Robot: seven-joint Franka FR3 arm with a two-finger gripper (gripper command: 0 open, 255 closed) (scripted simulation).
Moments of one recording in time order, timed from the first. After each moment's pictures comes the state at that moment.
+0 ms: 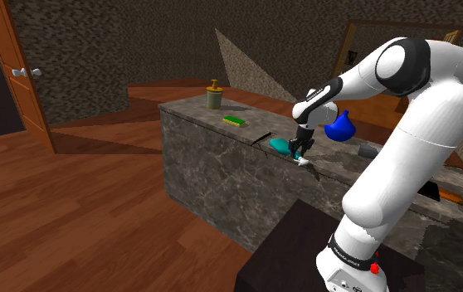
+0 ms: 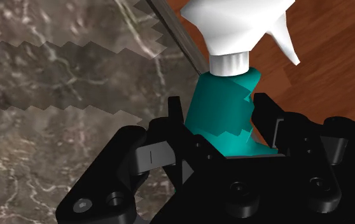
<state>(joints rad) -0.31 -0.07 -0.48 -2.44 -0.04 2.43 -0.24</state>
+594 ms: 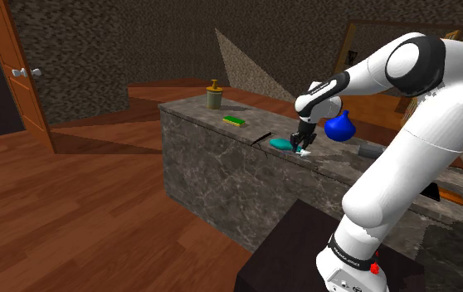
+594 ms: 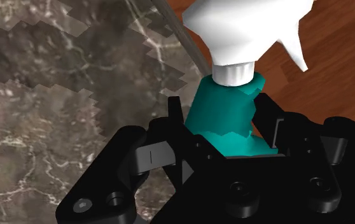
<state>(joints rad) -0.32 -0.13 -0.47 -2.41 -0.08 2.34 -0.22</state>
